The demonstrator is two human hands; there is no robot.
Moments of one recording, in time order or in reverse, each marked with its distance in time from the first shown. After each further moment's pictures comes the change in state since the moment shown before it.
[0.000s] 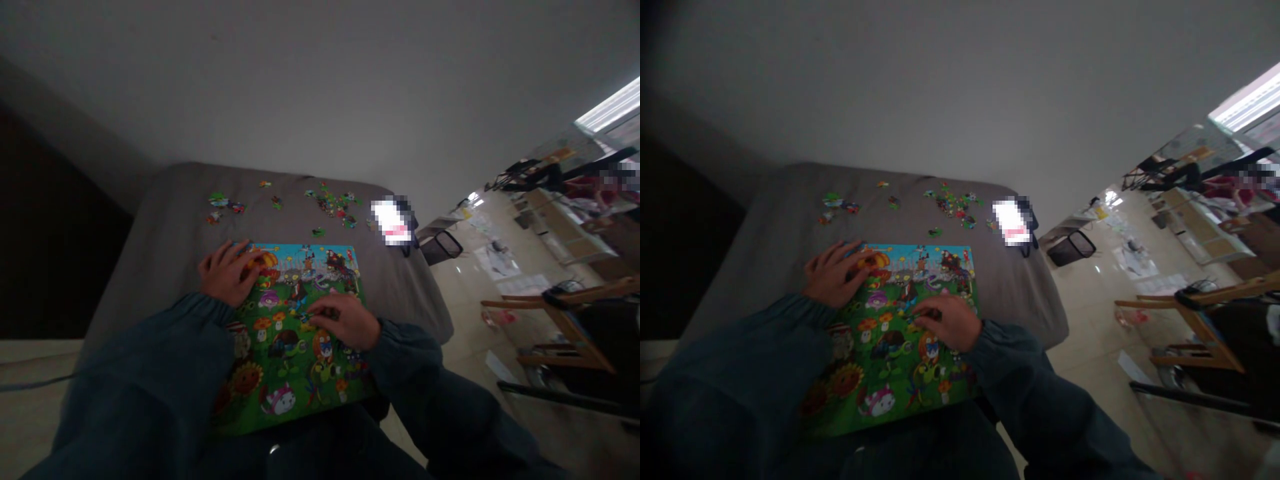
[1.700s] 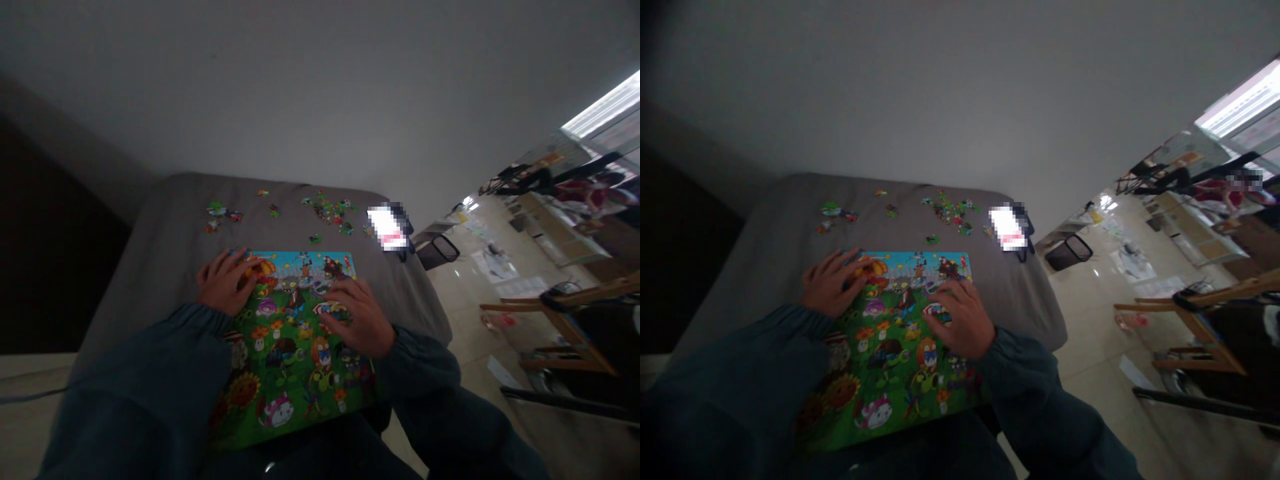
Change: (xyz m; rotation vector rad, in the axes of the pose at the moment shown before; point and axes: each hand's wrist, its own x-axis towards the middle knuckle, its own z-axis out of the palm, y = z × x) left_hand 0.000 -0.003 0.002 0.034 -0.007 -0.003; right_hand -0.012 -0.006 -0.020 -0.427 0.323 -0.191
